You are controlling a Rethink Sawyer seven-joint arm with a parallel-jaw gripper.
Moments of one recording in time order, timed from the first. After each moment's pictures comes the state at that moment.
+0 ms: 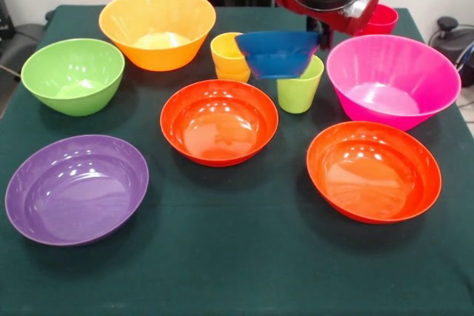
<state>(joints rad) -0.10 -0.40 -0.11 1.08 0.20 1.32 2.10</state>
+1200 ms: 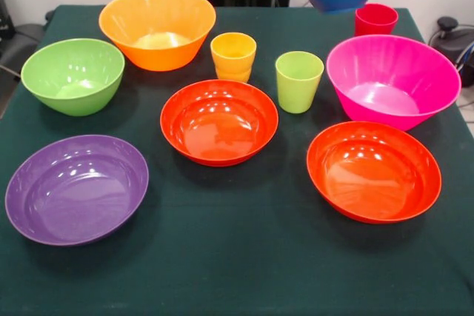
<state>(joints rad) -0.04 -0.42 -0.12 1.07 0.31 1.64 2.10</state>
